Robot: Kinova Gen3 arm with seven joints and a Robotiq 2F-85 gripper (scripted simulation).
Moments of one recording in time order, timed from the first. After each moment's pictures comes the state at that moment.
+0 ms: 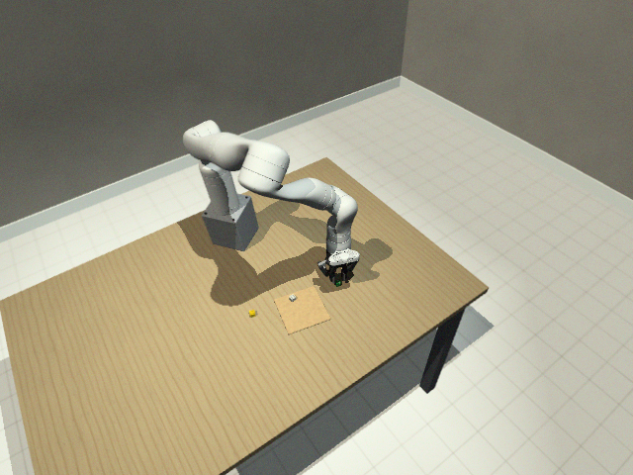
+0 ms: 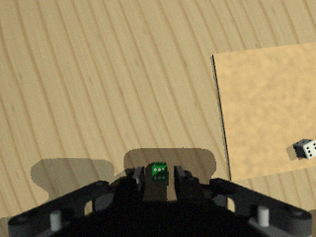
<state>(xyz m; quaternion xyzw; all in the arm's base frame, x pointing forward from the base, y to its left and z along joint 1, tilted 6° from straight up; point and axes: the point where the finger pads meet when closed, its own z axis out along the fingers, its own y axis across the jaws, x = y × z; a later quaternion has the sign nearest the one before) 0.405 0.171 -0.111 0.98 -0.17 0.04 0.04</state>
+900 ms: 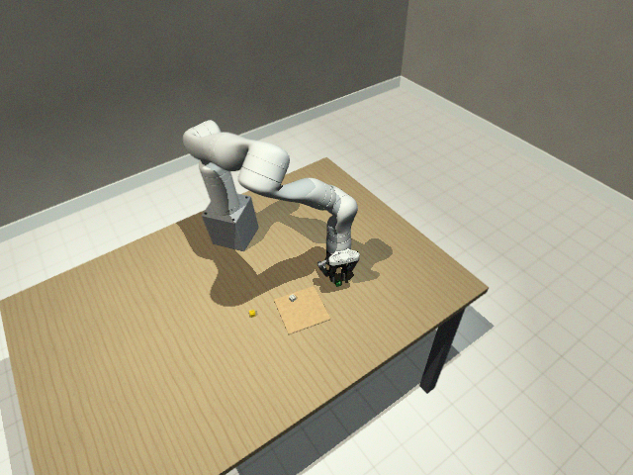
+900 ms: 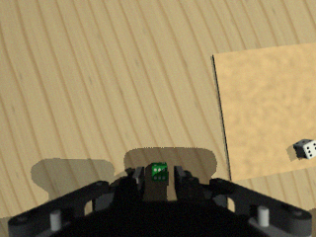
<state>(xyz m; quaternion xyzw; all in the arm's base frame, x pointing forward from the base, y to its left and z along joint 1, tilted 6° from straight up) 0.406 0.171 -0.111 0.98 -0.17 0.04 0.04</state>
